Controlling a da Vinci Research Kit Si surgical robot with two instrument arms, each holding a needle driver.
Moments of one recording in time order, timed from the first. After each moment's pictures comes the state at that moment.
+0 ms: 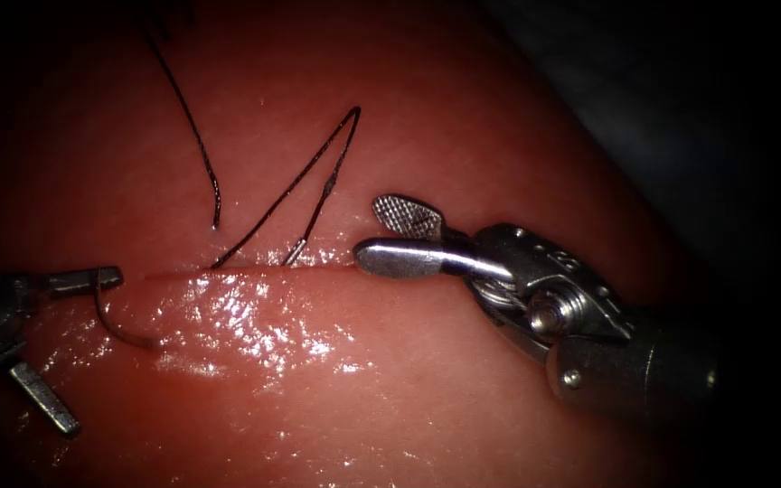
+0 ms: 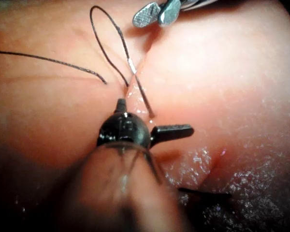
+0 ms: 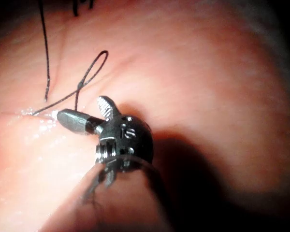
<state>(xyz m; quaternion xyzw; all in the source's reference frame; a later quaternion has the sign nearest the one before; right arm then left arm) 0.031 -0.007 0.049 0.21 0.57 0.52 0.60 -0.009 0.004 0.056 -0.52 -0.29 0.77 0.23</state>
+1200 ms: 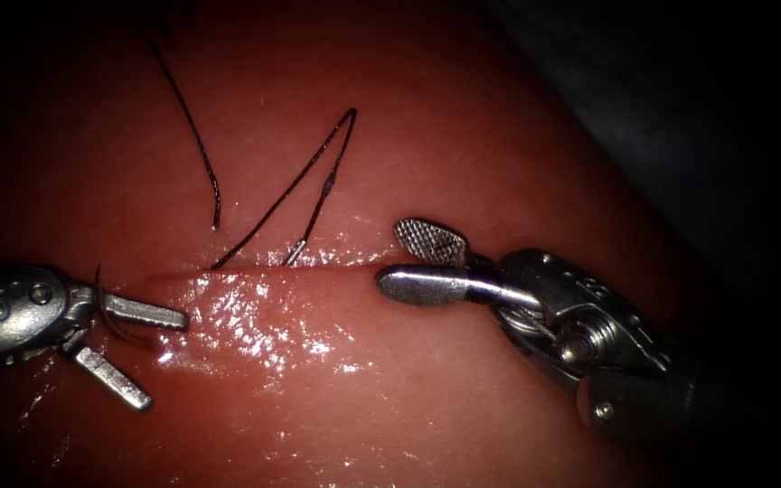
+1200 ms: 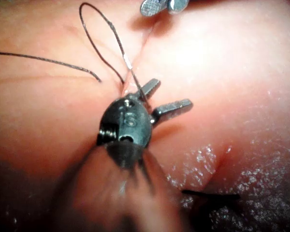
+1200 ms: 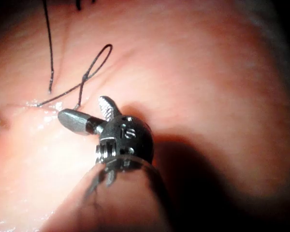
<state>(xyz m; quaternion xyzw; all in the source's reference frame) 0.030 -0.008 0.048 0.20 0.57 0.52 0.60 -0.011 0.004 0.058 -0.63 -0.30 0.71 0.12</state>
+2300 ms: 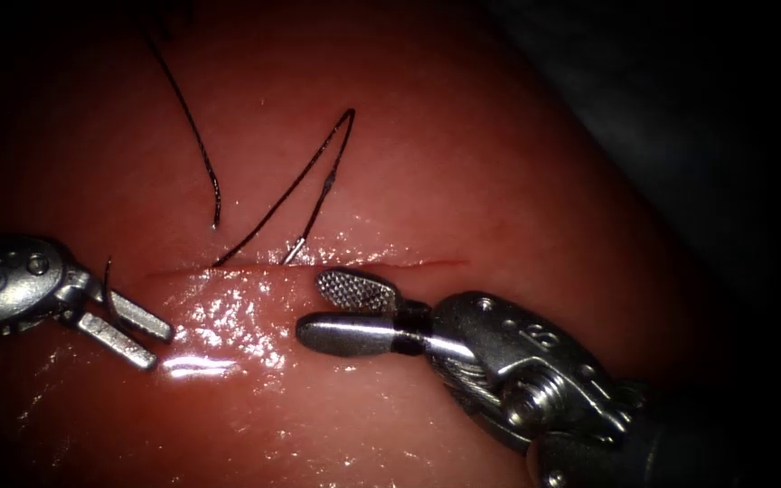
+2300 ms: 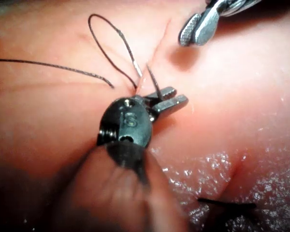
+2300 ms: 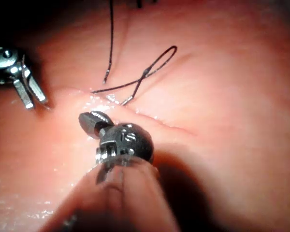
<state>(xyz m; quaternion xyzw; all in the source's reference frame) 0.035 -0.012 0.045 0.28 0.50 0.45 0.69 -0.011 0.007 0.057 -0.60 -0.32 0.72 0.15</state>
